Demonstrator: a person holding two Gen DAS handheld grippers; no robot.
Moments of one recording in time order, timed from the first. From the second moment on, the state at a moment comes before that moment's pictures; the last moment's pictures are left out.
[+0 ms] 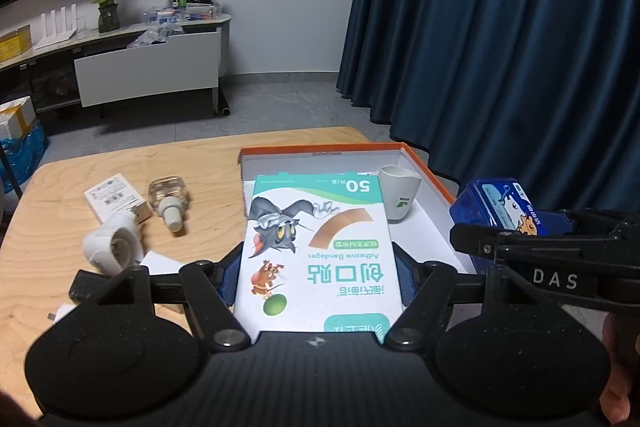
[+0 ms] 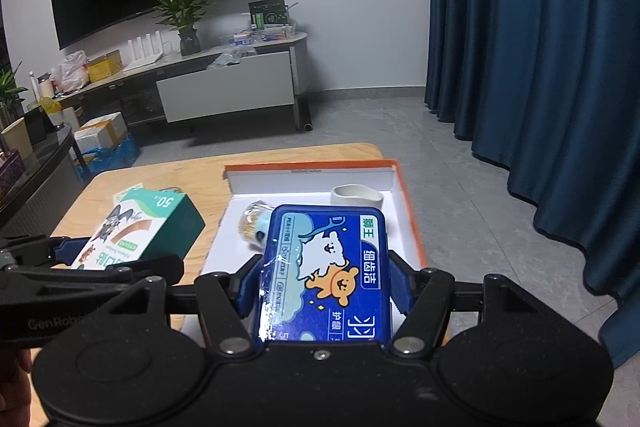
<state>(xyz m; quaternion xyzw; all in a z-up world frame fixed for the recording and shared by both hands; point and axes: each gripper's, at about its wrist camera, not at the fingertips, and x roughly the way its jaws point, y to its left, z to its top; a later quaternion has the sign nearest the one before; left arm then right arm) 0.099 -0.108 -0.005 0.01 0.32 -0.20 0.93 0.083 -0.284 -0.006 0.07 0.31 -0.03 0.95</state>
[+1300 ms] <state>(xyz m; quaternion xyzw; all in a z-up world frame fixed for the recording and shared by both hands) 0.150 -0.154 -0.040 0.02 0.37 -0.22 0.90 0.151 -0.326 -0.022 0.07 0.32 -0.06 0.94</state>
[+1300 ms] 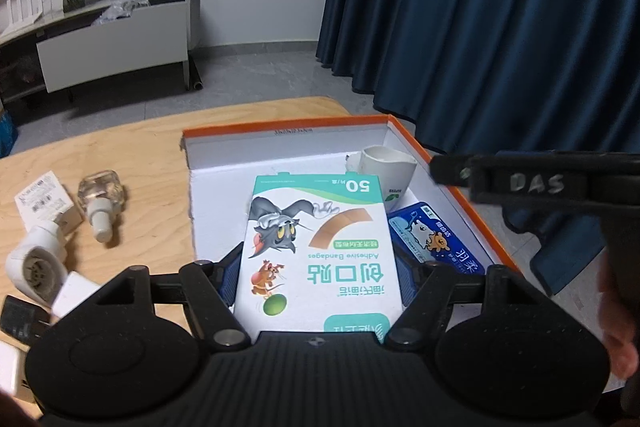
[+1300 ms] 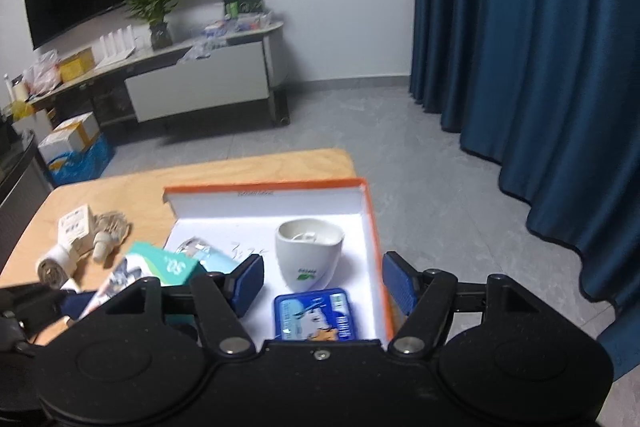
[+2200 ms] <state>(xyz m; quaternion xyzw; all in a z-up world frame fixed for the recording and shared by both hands) 0.126 -0.086 -0.007 0.00 0.37 -0.14 0.92 0.117 -0.270 -0.002 0.07 0.32 -0.01 0.94</state>
